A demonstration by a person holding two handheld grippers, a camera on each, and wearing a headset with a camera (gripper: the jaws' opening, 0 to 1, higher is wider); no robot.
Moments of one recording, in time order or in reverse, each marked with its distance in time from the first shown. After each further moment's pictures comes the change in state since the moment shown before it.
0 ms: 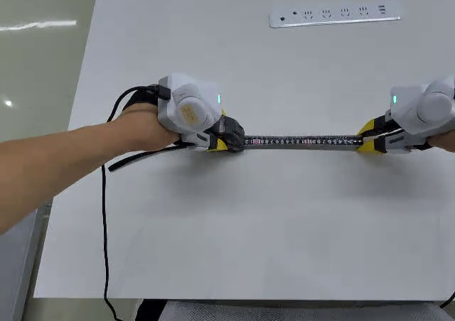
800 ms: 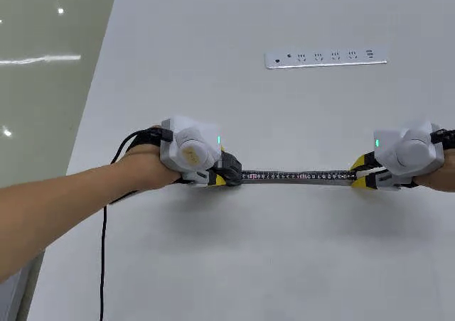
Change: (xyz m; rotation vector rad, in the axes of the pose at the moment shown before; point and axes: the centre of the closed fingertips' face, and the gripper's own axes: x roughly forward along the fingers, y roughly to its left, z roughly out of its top) left arm 0.004 0.005 -0.003 0.004 0.002 0.032; right arm 0.002 -0.004 0.004 -0.078 0.063 -0.036
